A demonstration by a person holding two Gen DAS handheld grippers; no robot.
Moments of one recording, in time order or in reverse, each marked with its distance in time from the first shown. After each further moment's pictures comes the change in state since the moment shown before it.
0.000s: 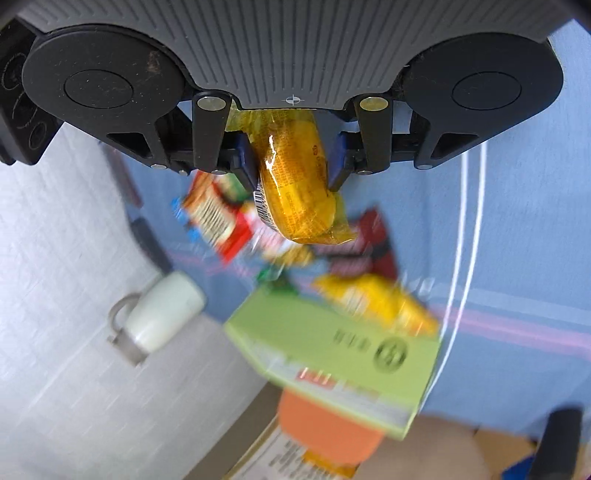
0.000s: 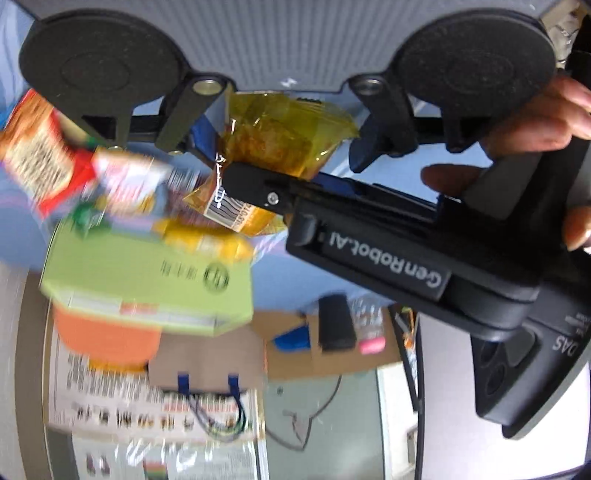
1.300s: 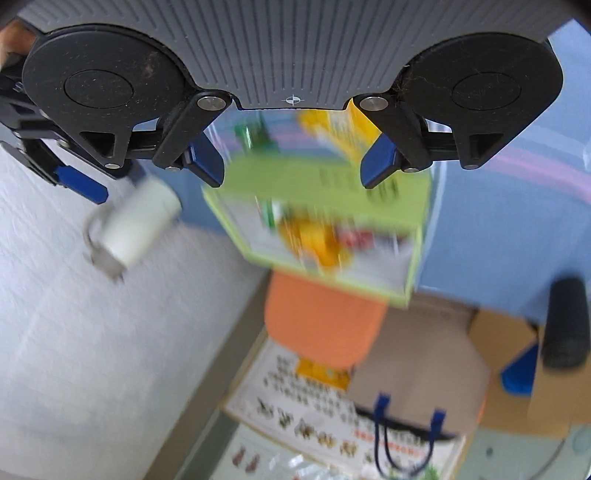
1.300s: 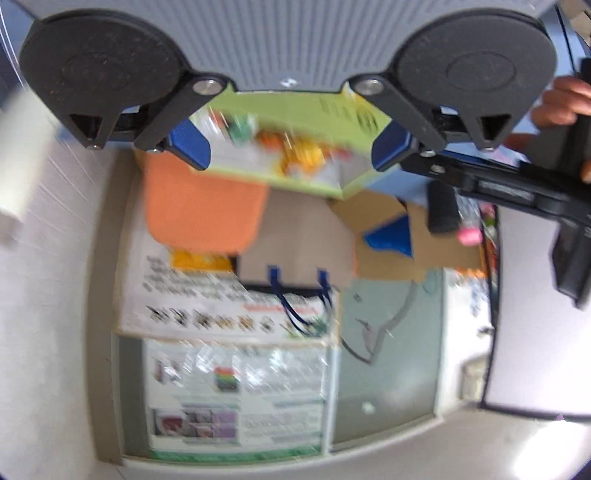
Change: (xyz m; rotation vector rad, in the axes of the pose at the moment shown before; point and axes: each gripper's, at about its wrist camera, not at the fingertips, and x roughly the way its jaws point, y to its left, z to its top) left arm 0.010 -0.006 0.071 0.063 -0.194 0.095; right arm -0.070 -0.134 0.056 0.011 -0.167 -0.259
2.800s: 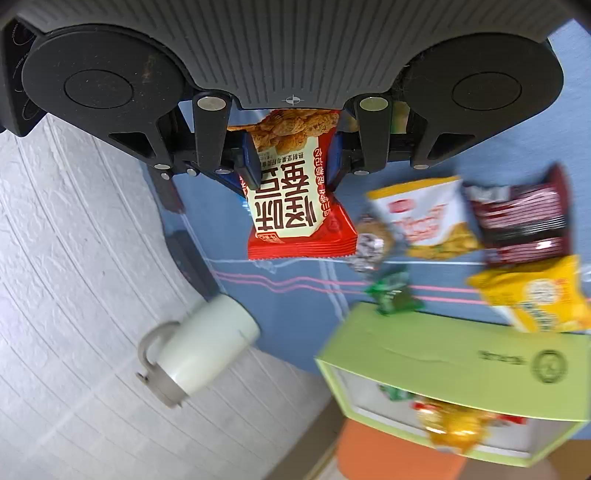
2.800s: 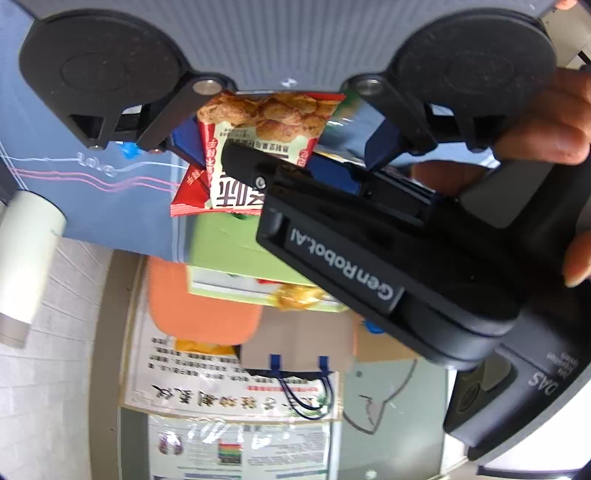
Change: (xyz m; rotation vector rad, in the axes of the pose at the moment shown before) left arm 0.069 -0.082 -0.066 -0.063 0.322 -0.171; right arm -0.009 0.033 -0.073 -0.023 0.160 0.067
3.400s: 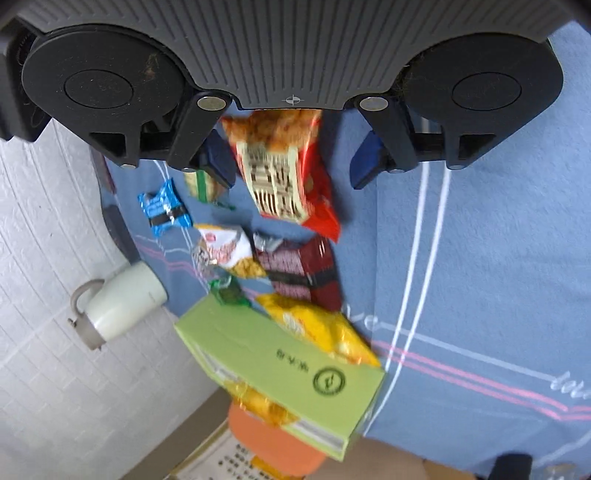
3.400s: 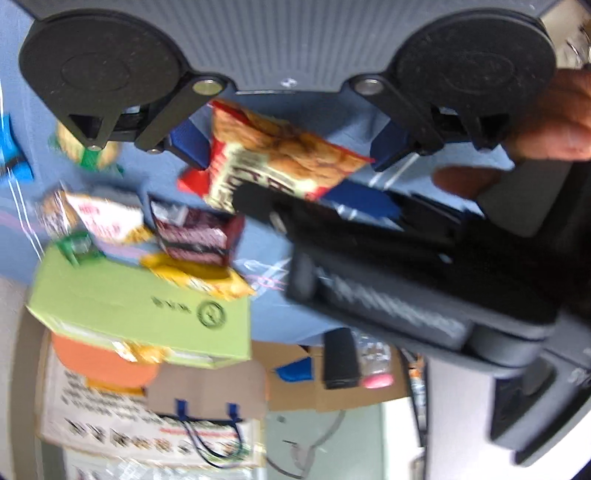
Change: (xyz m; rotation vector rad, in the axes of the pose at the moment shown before) left arm -0.092 0.108 -0.052 -0.138 -0.110 0.142; right arm 0.051 0.108 -0.015 0.024 0.158 0.160
